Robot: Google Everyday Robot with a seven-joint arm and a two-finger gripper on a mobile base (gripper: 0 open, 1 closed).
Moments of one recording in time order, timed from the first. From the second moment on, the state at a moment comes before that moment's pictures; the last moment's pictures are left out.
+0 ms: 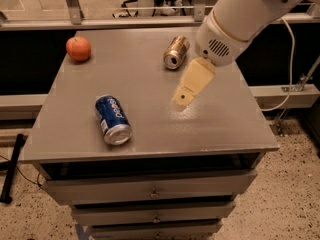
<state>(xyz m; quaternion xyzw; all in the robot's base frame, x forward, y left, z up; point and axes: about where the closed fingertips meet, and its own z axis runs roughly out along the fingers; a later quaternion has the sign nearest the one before) 0.511 -0.072 0.938 -0.53 0.81 0.09 0.21</state>
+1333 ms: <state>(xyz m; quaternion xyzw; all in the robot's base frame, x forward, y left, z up) 0.549 0.063 0.925 -0.40 0.87 0.17 0.21</state>
